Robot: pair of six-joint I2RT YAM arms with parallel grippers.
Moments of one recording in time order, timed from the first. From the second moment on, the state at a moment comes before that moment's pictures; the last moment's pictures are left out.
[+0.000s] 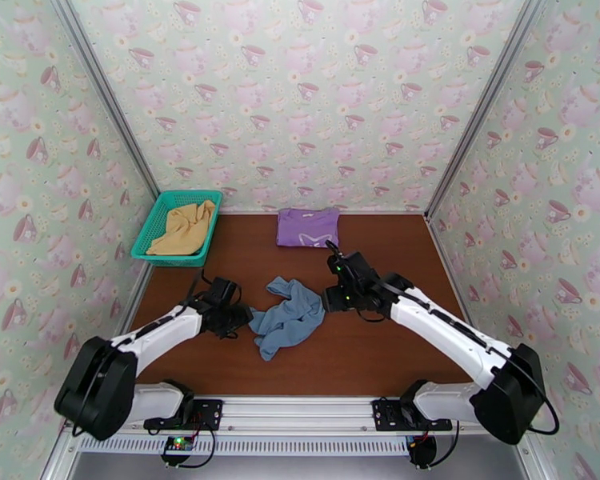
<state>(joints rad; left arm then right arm) -0.39 1.37 0.64 -0.44 0.11 -0.91 0.67 1.28 1.05 -0.79 0.03 0.30</state>
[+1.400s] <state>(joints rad) -0.38 1.24 0.66 -0.56 0.07 -0.78 0.73 2.38 2.07 -0.84 -0.15 -0.99</state>
